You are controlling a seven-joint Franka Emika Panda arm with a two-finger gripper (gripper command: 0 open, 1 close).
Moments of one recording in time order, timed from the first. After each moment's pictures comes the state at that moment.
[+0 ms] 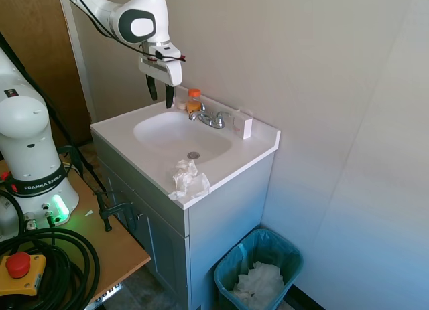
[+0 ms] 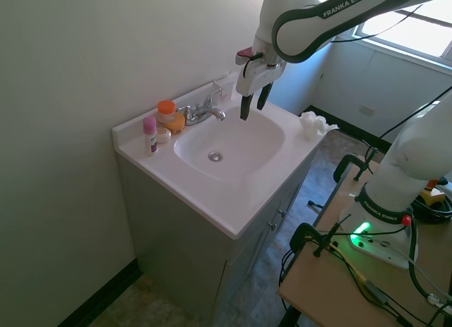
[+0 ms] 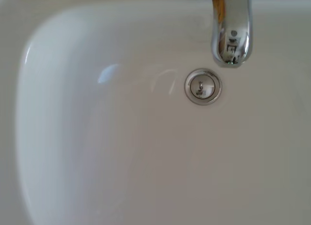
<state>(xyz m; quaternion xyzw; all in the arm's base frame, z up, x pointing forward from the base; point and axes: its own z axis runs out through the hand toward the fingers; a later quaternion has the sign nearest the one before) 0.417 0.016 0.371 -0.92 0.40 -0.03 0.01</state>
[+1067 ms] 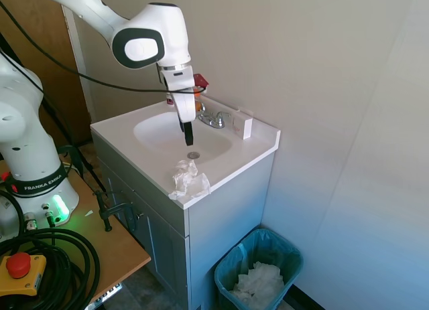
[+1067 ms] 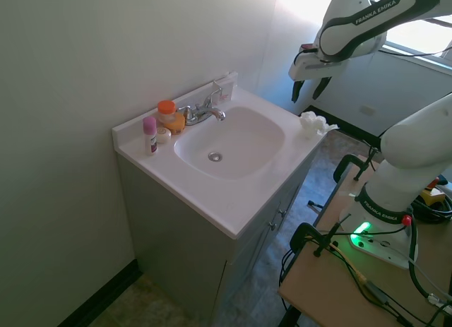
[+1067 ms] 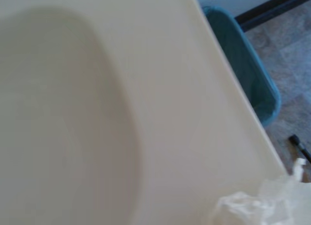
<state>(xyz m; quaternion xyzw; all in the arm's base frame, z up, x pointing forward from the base) 0.323 -0.208 0.354 -0.77 0.63 -0.08 -0.02</state>
